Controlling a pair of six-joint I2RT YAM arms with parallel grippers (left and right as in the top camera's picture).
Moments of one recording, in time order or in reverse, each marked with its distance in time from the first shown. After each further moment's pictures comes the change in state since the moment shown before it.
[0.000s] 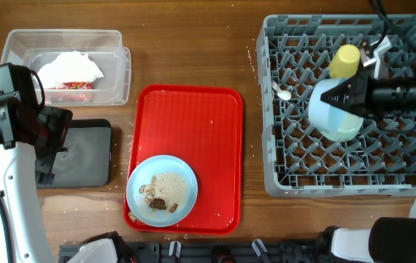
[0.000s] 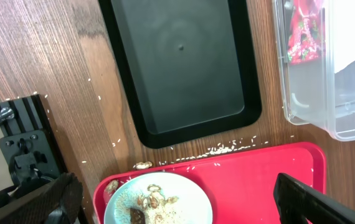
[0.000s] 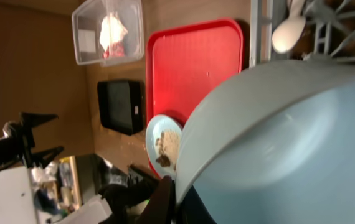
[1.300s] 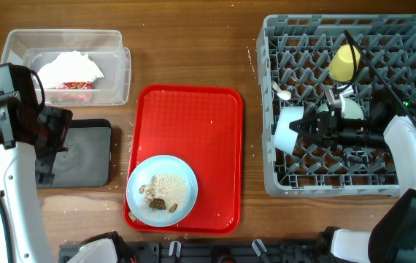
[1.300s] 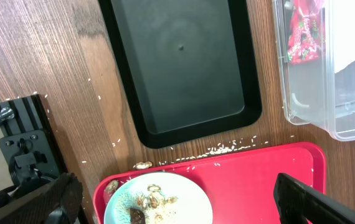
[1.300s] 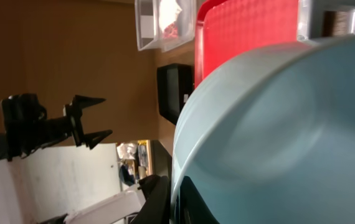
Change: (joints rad) left arm 0.000 0.000 0.000 0.000 0.000 0.000; right arm -0.006 -0.022 -0.623 0.388 -0.362 -0.074
